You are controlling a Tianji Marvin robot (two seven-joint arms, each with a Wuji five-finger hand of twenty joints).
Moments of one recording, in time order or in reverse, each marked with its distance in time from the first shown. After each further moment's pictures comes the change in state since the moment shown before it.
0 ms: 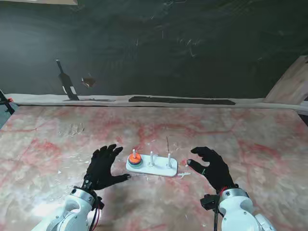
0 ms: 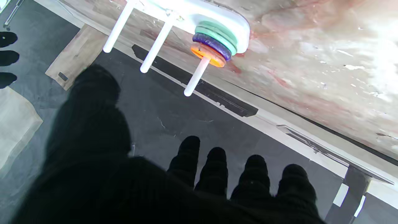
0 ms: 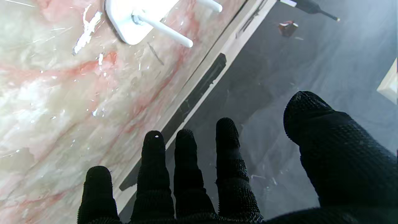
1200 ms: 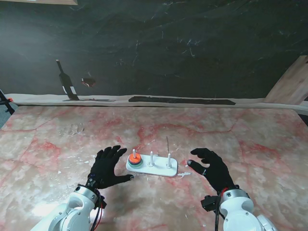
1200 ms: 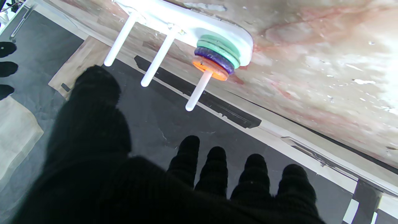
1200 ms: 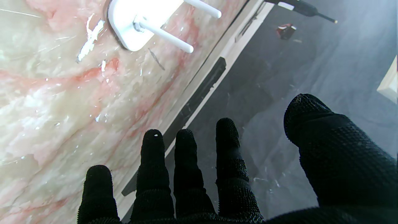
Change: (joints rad) left arm -0.046 0.006 0.035 0.034 -0.010 0.004 -0.040; right arm -0.011 0.001 0.012 -0.005 0.021 -0.006 0.021; left_hand 0.000 0.009 0.000 0.000 -0.002 -0.003 0.019 -0.010 0.000 0.000 0.008 0.021 0.000 0.000 0.014 0.023 -0.009 0.000 0.009 0.024; right_hand 0.000 0.026 -0.028 0.000 0.000 0.000 -0.009 0.000 0.000 0.001 0.000 0.000 0.014 0.009 0.001 0.000 0.000 0.000 0.035 -0.028
